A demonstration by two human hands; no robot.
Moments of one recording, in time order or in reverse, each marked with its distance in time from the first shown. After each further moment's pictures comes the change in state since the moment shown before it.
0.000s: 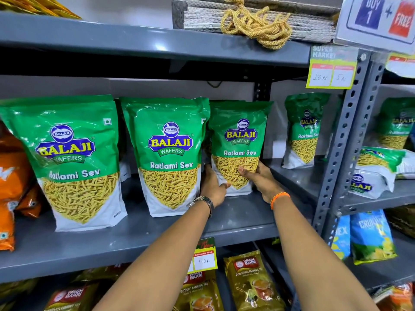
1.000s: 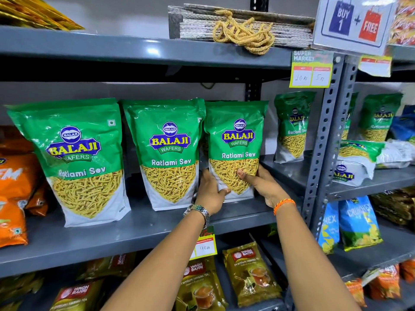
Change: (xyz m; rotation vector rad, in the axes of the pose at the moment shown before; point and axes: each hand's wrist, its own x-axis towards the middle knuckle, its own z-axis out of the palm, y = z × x) left_hand -0.052 0.013 -0.012 0.228 -0.010 0.062; right_hand -0.061 -0.018 0.001 -0.063 -0.023 -0.008
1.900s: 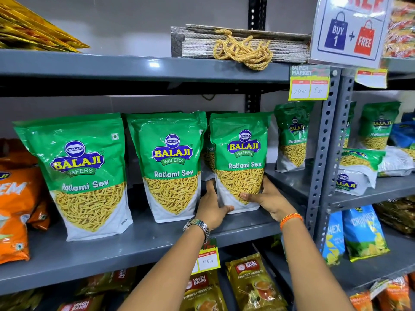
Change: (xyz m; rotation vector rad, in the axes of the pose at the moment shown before) left_hand -0.003 -0.013 0.001 0.013 -0.041 0.013; right_hand -0.004 0.009 -0.011 -0.092 0.023 0.013
